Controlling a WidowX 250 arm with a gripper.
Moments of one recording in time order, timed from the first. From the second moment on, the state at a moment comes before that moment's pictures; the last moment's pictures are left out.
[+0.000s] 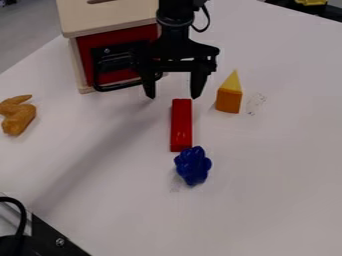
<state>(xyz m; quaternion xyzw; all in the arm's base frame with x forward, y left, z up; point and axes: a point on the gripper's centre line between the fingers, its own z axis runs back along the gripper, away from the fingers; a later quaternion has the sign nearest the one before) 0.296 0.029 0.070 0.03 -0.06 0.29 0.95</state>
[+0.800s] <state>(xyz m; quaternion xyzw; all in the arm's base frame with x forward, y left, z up) 0.257 0.083 0.064 0.00 -0.05 0.26 0.96</state>
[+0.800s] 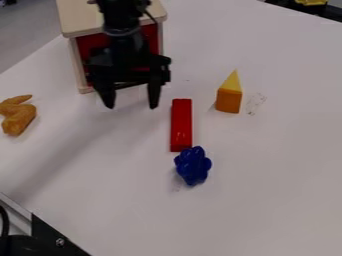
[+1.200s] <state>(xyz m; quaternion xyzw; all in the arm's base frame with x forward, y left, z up) 0.218 0.129 0.063 0.05 -0.06 0.29 0.96</state>
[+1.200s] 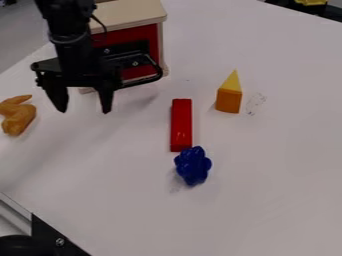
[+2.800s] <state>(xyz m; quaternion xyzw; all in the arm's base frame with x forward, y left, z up) 0.178 0.238 0.003 0.08 0.03 0.32 0.94</state>
